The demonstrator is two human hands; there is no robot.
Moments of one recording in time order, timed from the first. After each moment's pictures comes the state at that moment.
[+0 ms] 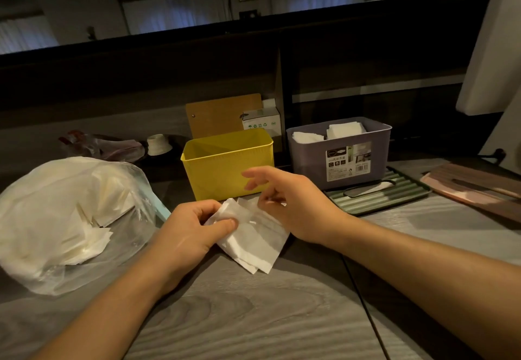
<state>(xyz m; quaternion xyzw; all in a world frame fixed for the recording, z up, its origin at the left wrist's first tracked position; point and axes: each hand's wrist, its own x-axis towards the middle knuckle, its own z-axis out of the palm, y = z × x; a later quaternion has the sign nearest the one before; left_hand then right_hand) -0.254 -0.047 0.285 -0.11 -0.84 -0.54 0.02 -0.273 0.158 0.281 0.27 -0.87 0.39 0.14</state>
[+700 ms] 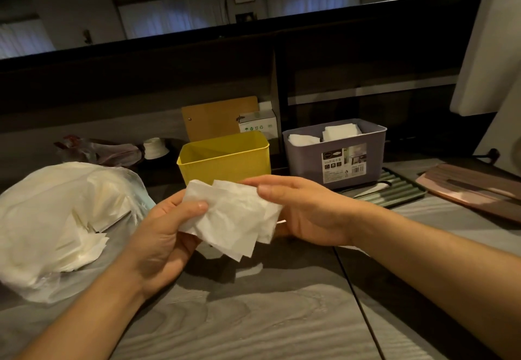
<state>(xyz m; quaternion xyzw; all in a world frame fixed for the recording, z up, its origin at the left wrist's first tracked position) -0.246 -0.053 0.303 -0.08 -0.59 -0.80 -0.07 -0.257 0.171 0.303 0.18 -0.62 0.73 -0.21</state>
